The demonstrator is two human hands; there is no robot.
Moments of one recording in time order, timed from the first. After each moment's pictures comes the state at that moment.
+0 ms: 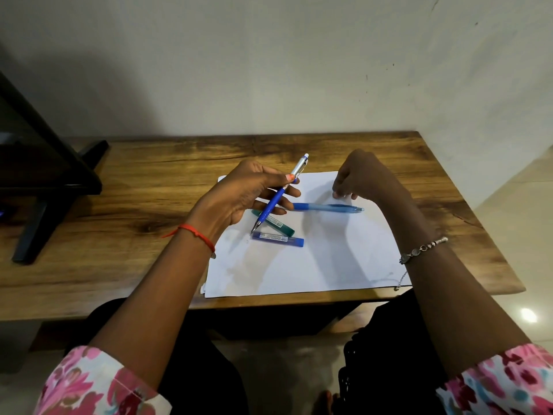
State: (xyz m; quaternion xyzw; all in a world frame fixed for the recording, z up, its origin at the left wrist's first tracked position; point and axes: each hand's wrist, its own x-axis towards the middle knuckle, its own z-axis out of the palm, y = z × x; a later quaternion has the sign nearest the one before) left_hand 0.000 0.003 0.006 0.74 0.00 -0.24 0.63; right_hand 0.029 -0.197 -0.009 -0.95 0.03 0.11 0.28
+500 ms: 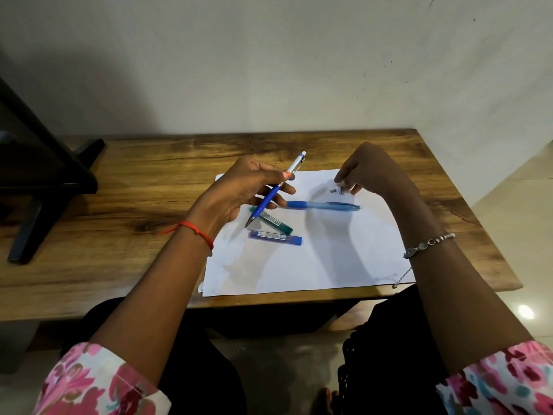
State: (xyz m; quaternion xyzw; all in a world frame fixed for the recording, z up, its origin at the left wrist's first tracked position) left_hand 0.008 0.004 -0.002 0.77 0.00 -0.21 0.60; right_hand 0.031 -0.208 -0.006 -0.94 0.05 0.09 0.33
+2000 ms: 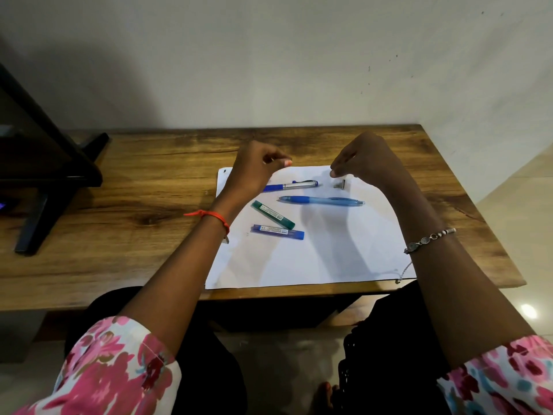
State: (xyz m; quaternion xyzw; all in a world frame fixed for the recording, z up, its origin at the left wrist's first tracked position) left_hand 0.034 -0.006 -0.027 0.89 -0.11 0.04 0.45; right_hand 0.033 -0.200 -0.004 -0.93 0.01 0.04 0.36
